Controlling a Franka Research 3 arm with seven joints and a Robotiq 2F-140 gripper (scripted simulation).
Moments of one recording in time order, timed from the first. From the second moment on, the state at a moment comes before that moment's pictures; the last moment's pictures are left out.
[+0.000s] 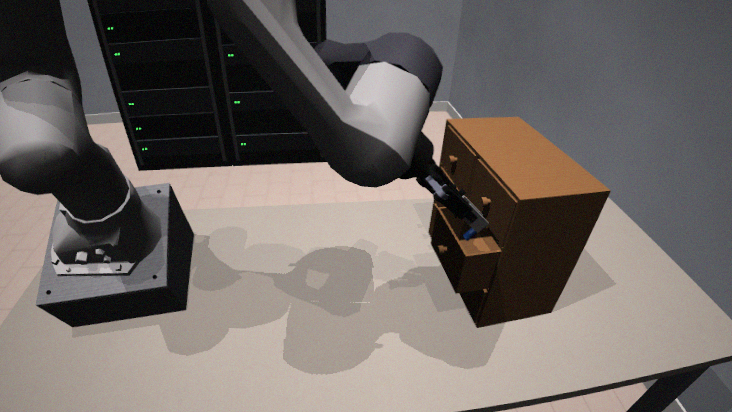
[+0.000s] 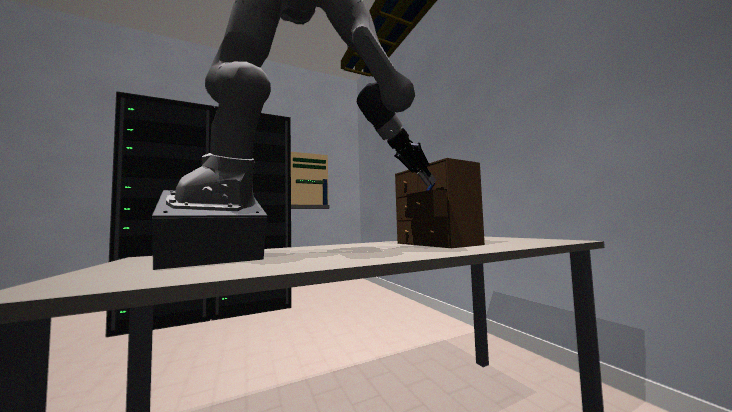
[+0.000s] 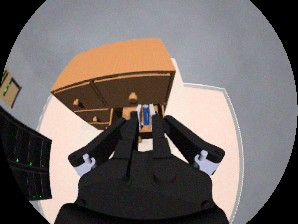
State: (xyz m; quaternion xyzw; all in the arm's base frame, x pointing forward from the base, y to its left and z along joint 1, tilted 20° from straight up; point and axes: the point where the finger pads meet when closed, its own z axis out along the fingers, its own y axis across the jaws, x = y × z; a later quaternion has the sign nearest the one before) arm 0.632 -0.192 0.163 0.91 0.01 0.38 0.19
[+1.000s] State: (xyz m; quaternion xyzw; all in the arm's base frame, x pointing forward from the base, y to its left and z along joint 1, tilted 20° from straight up) arm 0.626 -0.189 0.163 0.91 0.01 0.38 0.18
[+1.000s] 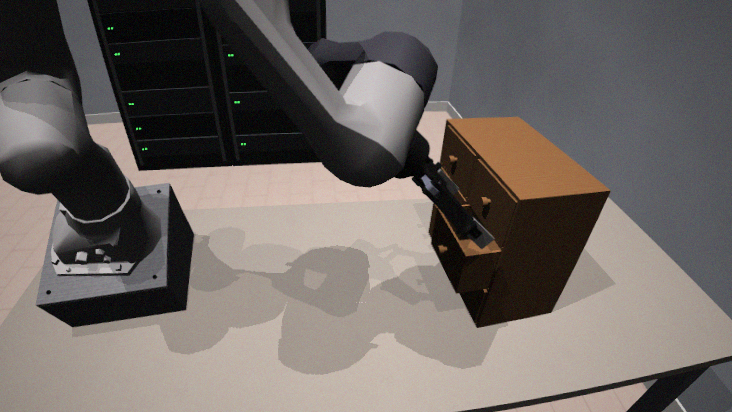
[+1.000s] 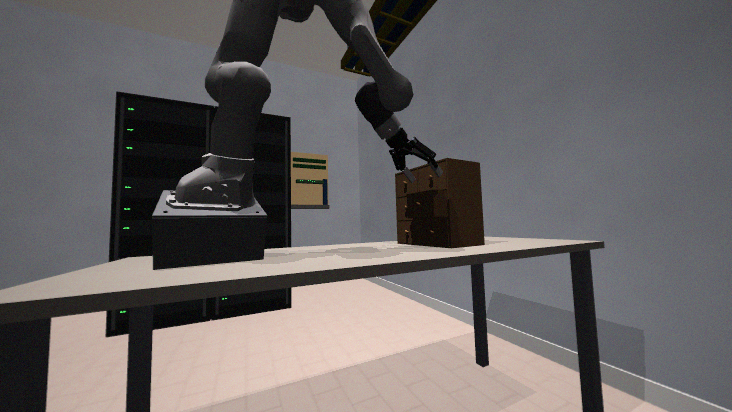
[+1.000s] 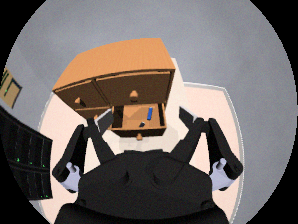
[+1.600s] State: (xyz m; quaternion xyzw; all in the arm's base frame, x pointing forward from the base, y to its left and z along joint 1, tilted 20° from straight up) arm 0.567 -0.179 0.163 0.91 0.00 0.38 0.17
